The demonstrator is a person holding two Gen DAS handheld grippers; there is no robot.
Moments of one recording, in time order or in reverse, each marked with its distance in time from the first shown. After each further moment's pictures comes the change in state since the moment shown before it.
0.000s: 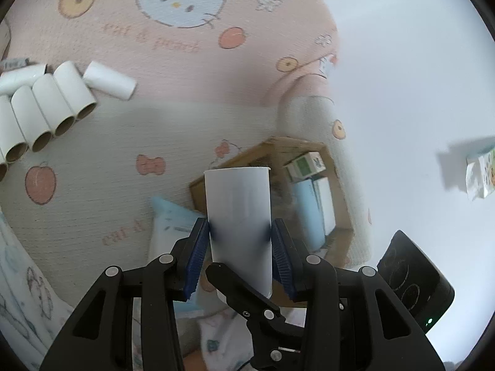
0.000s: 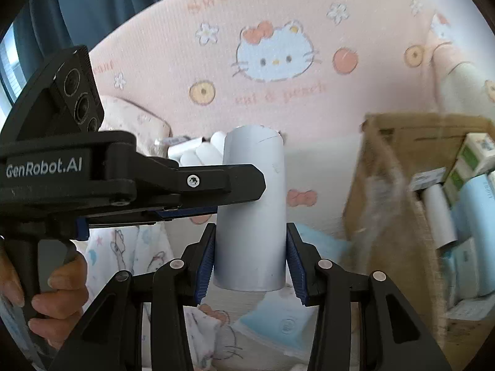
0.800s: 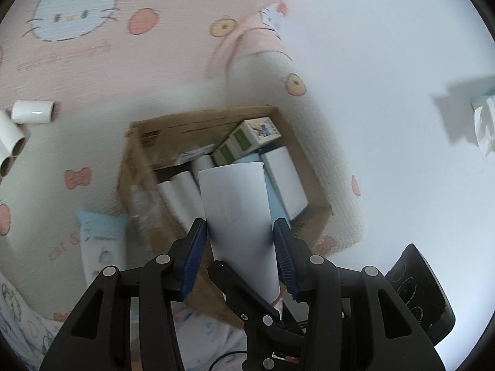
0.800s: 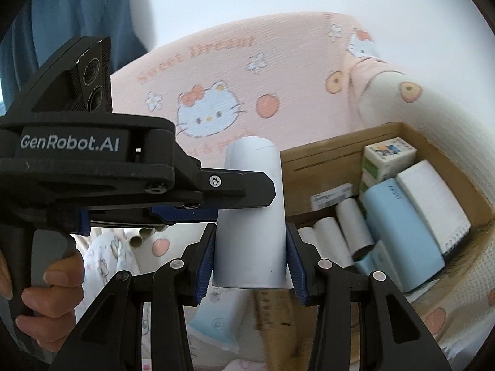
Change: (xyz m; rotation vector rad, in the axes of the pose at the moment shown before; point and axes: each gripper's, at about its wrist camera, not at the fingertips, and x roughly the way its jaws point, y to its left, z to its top) left arm 0.076 -0.145 -0.006 0.176 0.127 0.034; right arm -0.096 -0.096 -0.004 0.131 -0.197 -0.114
